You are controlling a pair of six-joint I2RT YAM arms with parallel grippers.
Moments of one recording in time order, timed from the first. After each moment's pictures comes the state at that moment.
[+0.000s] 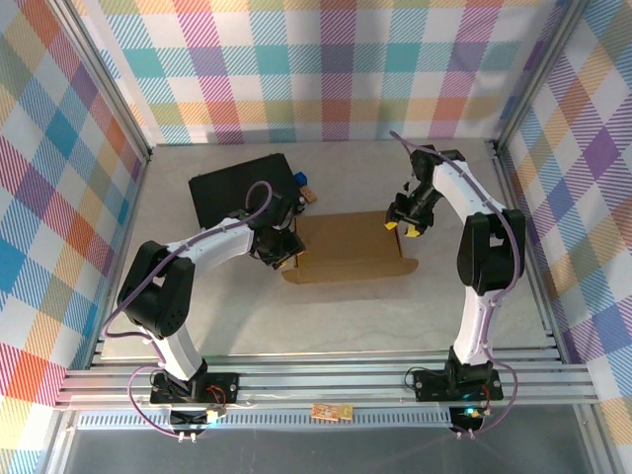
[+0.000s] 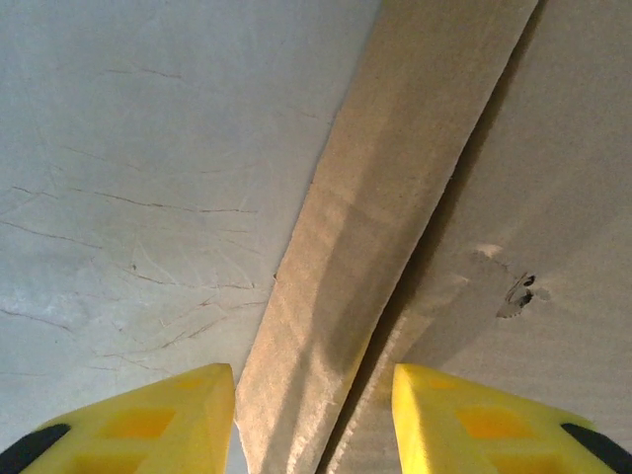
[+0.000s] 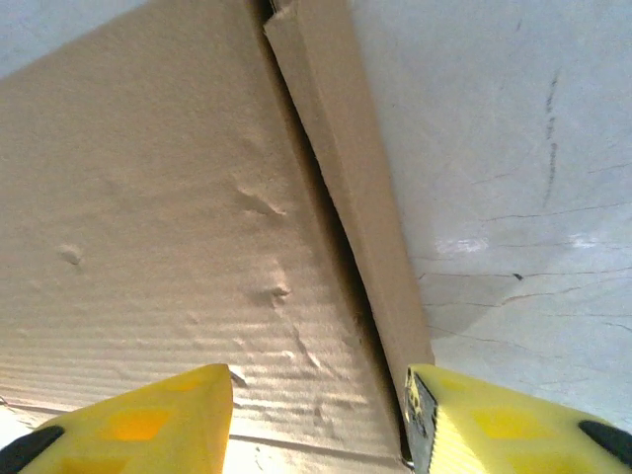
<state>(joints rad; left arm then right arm) -0.52 1.73 1.15 -0.59 0.17 -1.01 0.16 1.99 1.71 -1.25 -0.31 0.37</state>
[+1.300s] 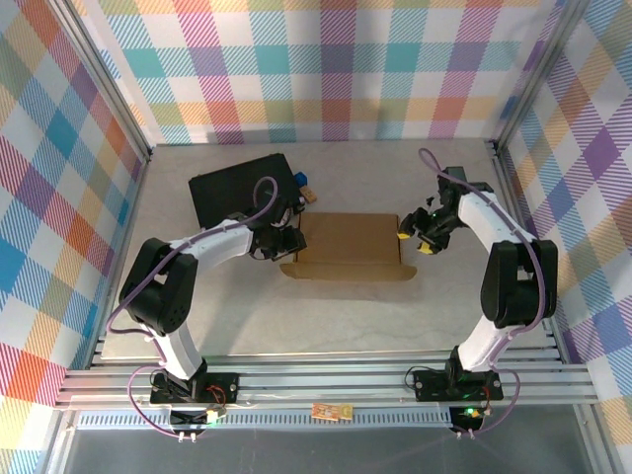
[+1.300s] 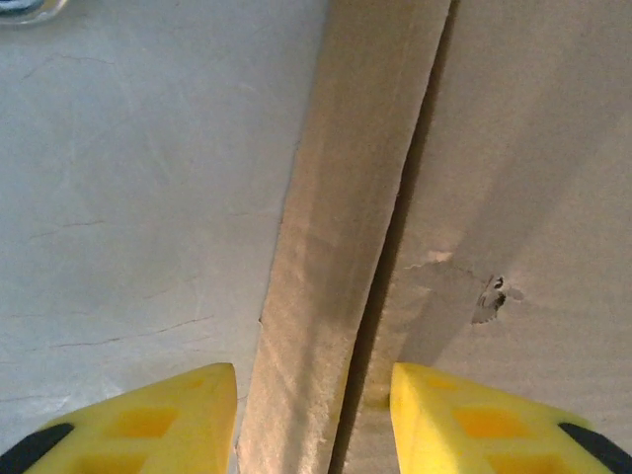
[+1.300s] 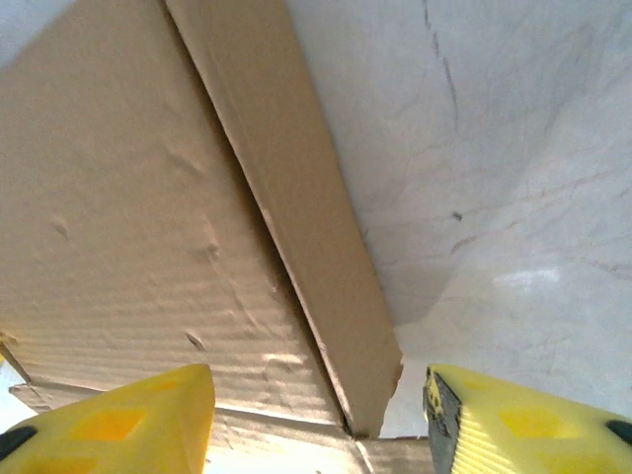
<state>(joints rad) -0.49 1.75 1.11 -0.42 0.17 -0.76 0.04 1.71 1.27 -0.94 -0.42 0.47</state>
